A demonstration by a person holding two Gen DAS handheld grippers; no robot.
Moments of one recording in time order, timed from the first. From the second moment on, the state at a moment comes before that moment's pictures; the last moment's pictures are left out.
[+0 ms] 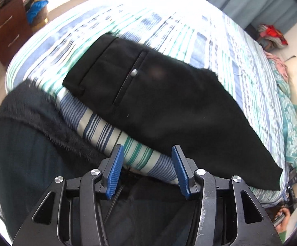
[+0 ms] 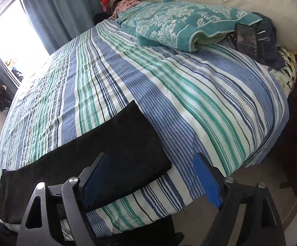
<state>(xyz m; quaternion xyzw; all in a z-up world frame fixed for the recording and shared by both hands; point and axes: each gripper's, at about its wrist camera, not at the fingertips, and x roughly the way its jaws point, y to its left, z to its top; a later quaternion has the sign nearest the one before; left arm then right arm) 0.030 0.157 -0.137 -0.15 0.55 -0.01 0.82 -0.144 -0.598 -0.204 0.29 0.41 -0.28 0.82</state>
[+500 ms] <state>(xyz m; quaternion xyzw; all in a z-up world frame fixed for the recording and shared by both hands) 0.179 0.108 -0.231 0.06 0.47 0.00 0.88 -0.112 -0.596 -0.202 0.29 0.41 -0.20 0.84</state>
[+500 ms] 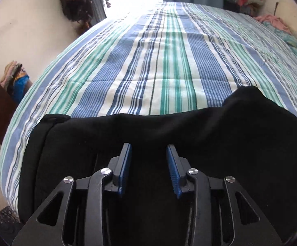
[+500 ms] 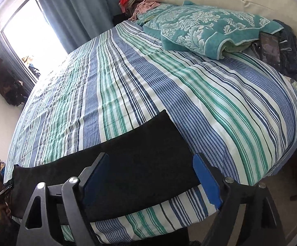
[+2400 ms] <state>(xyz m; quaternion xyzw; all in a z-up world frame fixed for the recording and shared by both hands) 0.097 0.083 -0.204 -0.01 0.45 -0.08 0.89 0.021 -0.228 -0.208 0.20 0.42 0.09 0.88</state>
